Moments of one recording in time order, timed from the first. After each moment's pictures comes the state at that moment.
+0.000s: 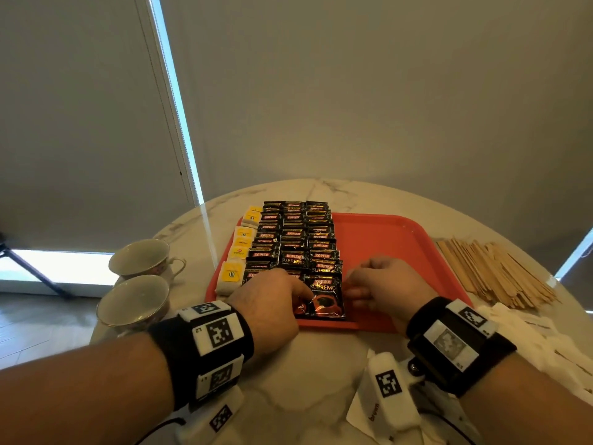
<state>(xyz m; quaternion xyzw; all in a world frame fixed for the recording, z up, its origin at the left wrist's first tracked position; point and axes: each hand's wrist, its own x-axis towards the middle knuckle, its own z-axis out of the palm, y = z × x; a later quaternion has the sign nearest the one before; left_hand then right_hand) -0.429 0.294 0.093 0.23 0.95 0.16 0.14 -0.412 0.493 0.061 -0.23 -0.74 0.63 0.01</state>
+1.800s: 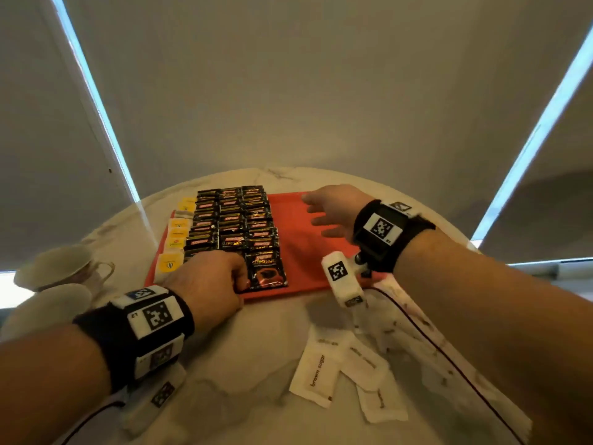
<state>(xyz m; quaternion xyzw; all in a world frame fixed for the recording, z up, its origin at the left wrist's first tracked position) -0.451 0.300 0.089 0.24 0.96 0.13 0.07 -0.456 0.537 0.125 -0.23 -0.77 0.59 0.01</state>
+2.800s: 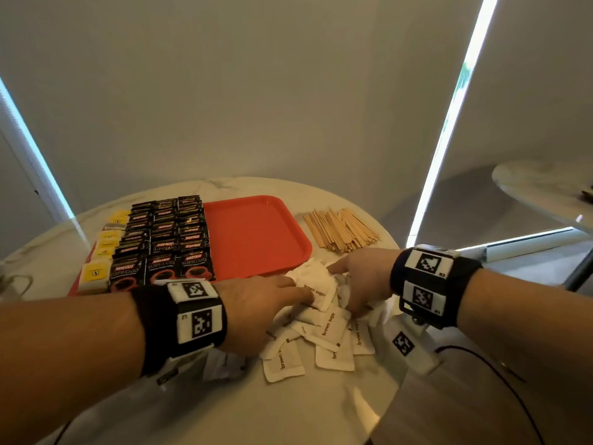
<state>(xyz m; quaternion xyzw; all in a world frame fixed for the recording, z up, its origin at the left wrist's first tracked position) -0.346 0.413 0.100 0.56 0.81 -0.10 0.15 -0.272 0.614 0.105 -0.18 -0.96 0.02 -0.23</state>
